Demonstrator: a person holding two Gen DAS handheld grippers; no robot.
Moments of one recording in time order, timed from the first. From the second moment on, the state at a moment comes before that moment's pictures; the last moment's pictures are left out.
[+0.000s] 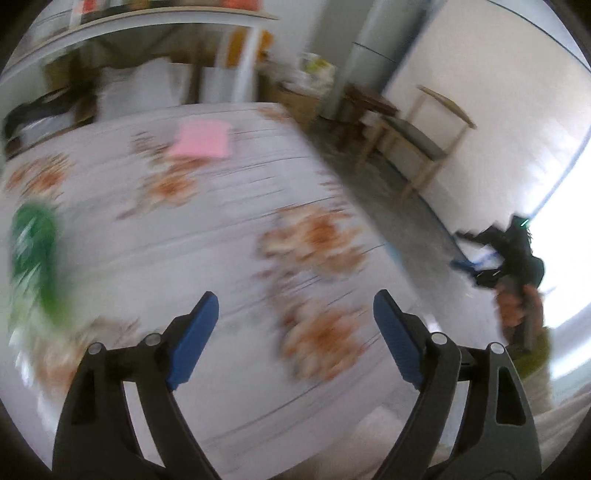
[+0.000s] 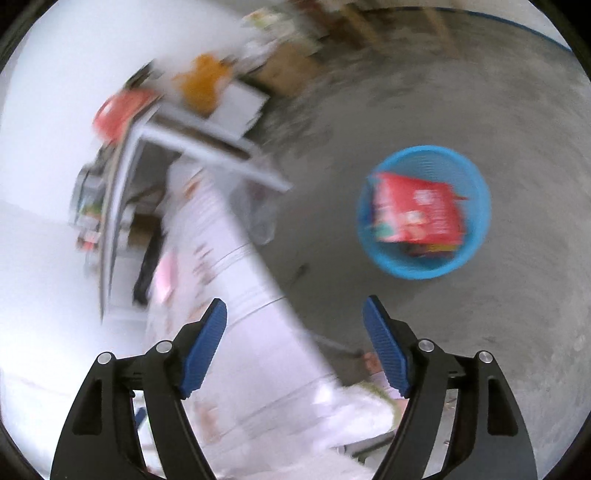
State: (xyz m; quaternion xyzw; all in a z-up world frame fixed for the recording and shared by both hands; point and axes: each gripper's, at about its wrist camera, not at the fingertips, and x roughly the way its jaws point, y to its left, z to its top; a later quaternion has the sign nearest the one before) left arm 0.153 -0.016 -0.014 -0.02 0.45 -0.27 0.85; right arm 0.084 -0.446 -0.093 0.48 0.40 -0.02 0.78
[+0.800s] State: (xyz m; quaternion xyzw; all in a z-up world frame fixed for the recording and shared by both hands) left arm 0.053 0.181 -0.021 -0.14 0.38 -0.11 0.91; right arm 0.271 0.057 -0.069 0.16 0.62 0.26 0.72
